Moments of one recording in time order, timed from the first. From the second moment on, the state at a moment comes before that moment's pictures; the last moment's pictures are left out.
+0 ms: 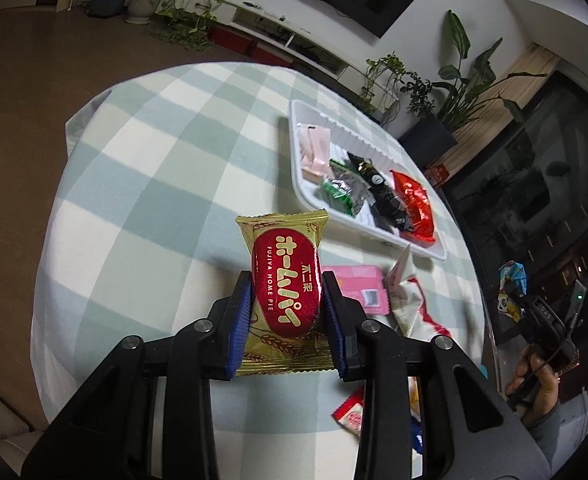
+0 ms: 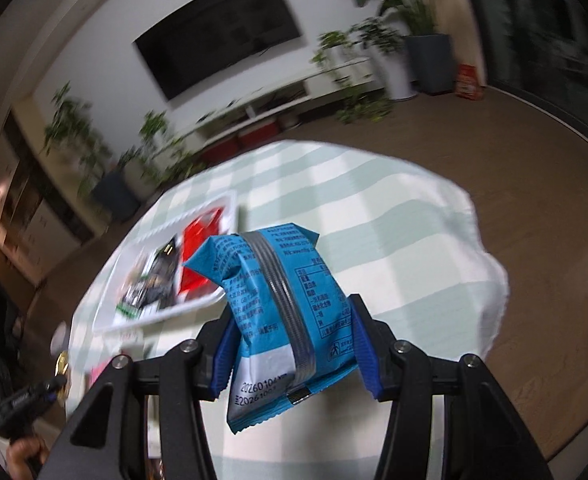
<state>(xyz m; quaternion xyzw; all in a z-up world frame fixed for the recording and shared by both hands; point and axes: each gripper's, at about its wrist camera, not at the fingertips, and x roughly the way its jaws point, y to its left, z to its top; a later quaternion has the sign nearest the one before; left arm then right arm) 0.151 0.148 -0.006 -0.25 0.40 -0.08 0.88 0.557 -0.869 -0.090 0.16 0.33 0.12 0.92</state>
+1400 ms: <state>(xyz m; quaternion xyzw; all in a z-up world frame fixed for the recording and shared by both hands) 0.403 0.026 -0.022 -0.05 0.48 -0.12 0.87 0.686 -0.640 -0.104 -0.07 0.34 0.22 0.91</state>
